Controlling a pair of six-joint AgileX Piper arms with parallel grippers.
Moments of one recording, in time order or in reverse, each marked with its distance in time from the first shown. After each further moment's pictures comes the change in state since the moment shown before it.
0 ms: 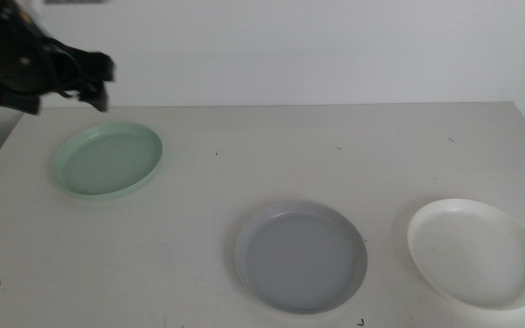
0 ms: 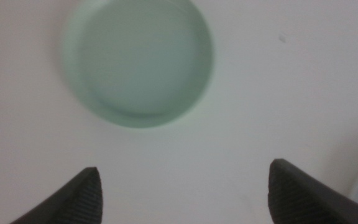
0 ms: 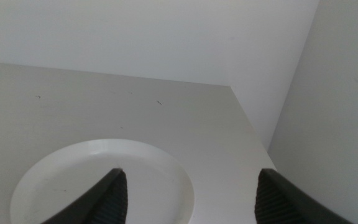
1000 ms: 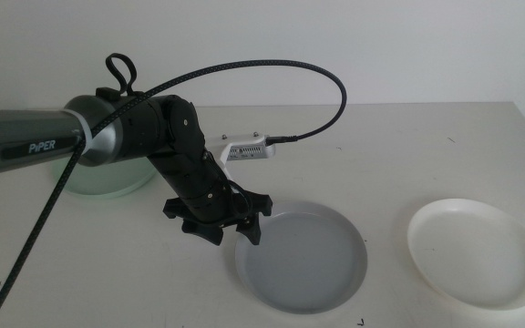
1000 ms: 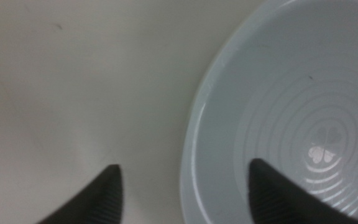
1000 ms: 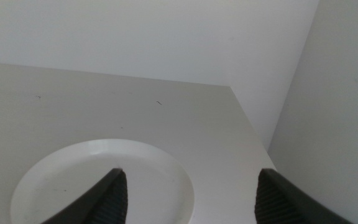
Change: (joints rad) left arm -0.274 0.418 0.154 -0.476 -0.242 0.214; right arm 0.000 0.000 0.000 0.000 0.000 0.000
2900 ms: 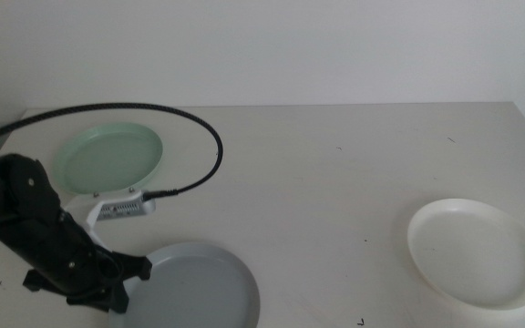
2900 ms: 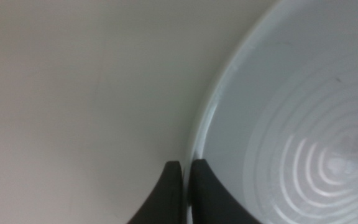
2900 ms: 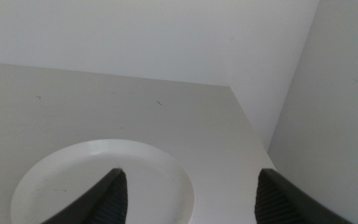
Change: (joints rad) left arm 0.302 -0.336 0.540 0.029 -0.050 0.138; right arm 0.000 0.000 0.000 0.000 0.000 0.000
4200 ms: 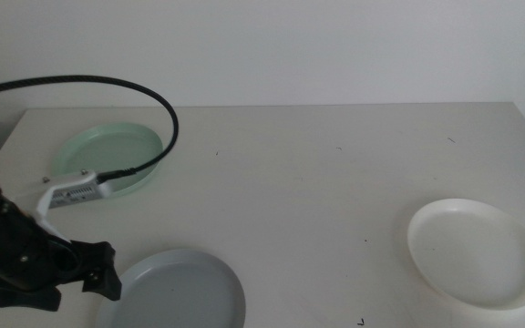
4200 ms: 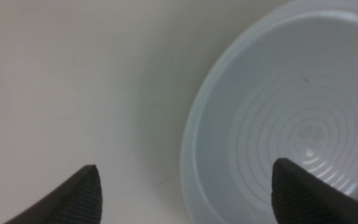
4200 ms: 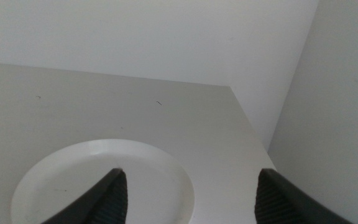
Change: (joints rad) left arm 0.115 -0.185 0.015 0.028 0.095 -0.020; right arm 0.000 0.000 0.000 0.000 0.000 0.000
